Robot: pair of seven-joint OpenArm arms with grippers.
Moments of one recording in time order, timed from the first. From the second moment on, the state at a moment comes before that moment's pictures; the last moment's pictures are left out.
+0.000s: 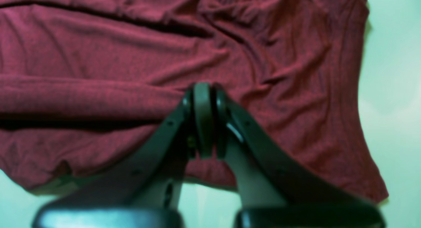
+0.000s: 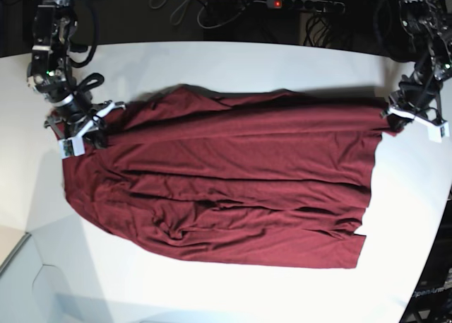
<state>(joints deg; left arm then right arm) 13.2 -17.0 -30.8 92.4 -39.7 -10.4 47.2 -12.6 14.3 13.6 93.6 16.0 22.5 -28.2</state>
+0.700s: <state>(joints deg) 8.6 -16.8 -30.8 87.0 -39.4 -10.4 47.3 -10.7 14.3 13.6 92.0 15.8 22.5 -28.5</state>
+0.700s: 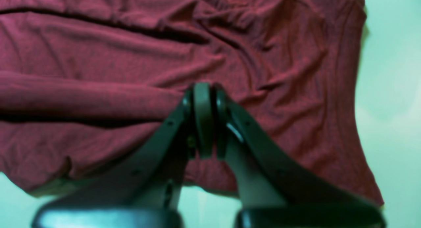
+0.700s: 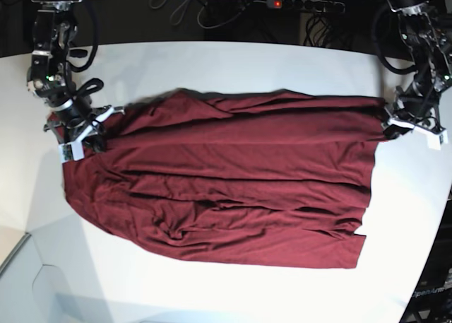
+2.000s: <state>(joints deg) 11.4 -15.1 -30.9 84.1 -39.6 -10.4 46.6 -15.0 14.2 14.1 92.4 15.8 22.3 -28.1</state>
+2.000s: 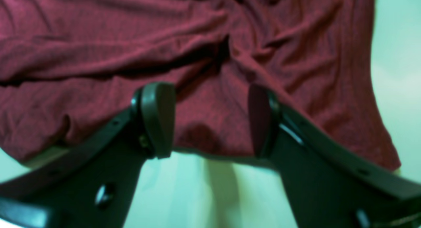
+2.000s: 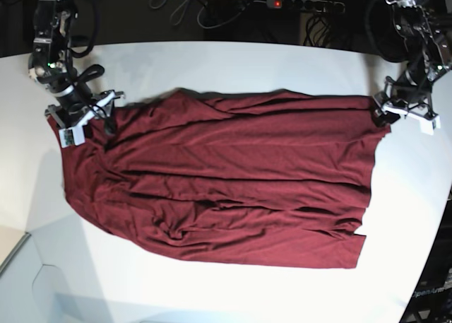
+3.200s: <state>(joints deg) 11.1 -14.7 -31.0 80.2 -40.7 -11.3 45.2 -20.1 14.3 8.0 104.3 15.8 22.2 -27.8</state>
